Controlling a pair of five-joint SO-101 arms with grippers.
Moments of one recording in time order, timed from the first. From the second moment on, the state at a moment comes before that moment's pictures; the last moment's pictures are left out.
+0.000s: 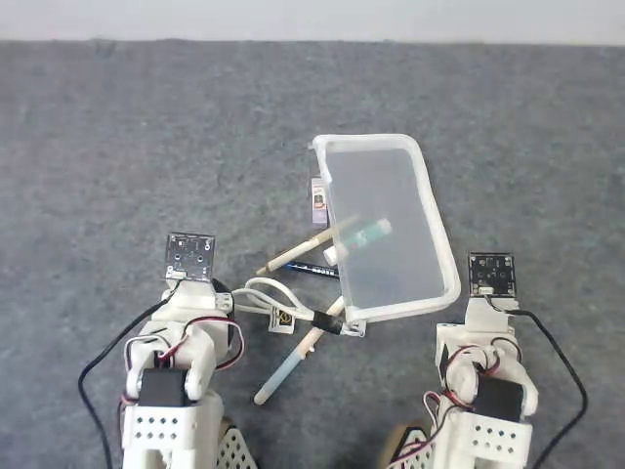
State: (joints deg) left arm -4.7 -96.6 97.7 59.9 1.6; right arm 8.6 -103.4 95.2 74.8 9.0
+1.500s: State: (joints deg) left arm -11.6 -96.6 94.9 59.9 1.6; right arm -3.7 -82.6 61.2 83.3 9.1
